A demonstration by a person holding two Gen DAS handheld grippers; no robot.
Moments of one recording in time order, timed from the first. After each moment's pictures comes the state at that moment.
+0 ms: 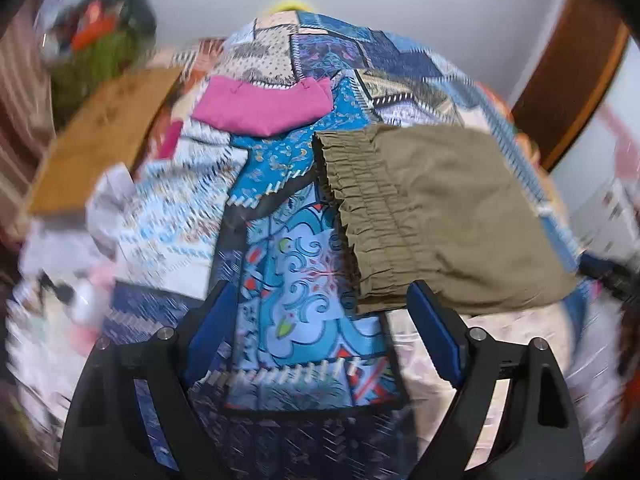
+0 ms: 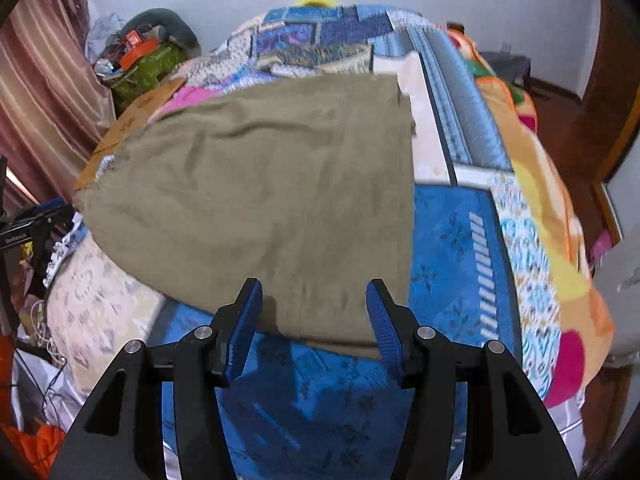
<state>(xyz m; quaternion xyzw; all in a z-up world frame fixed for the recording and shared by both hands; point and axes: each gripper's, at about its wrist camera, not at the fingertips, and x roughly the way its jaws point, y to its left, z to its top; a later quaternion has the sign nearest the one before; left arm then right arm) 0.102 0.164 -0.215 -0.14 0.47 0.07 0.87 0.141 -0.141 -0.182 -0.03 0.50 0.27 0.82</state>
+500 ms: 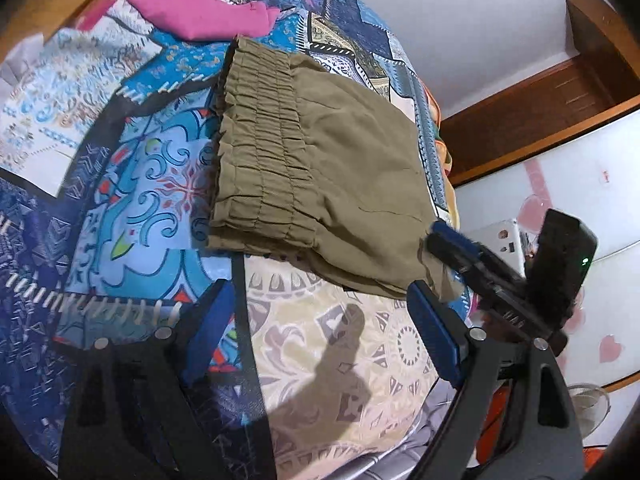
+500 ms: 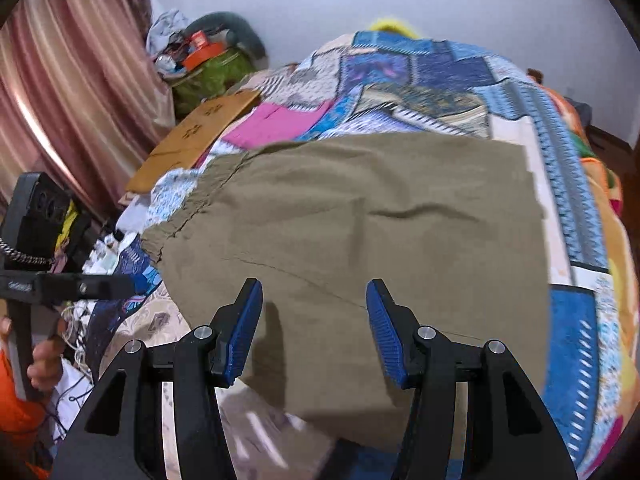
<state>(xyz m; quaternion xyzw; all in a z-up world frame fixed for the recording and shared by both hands) 0.114 0.138 -0.253 -0.35 0.49 -0.07 0.79 0.150 -0.023 -0.174 -0.04 0.46 0.37 0.81</state>
